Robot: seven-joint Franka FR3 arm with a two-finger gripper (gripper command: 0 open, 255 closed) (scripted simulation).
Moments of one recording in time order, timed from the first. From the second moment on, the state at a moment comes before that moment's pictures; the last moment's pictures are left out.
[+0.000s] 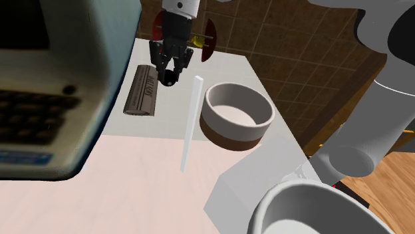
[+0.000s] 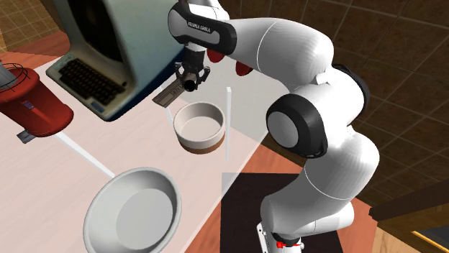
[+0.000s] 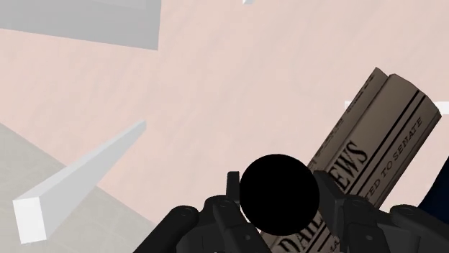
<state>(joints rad) 0.09 0.17 0.52 -1.62 0.22 1.76 0.41</state>
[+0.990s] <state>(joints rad) 0.10 0.20 0.53 -1.37 0.19 1.56 0.47</state>
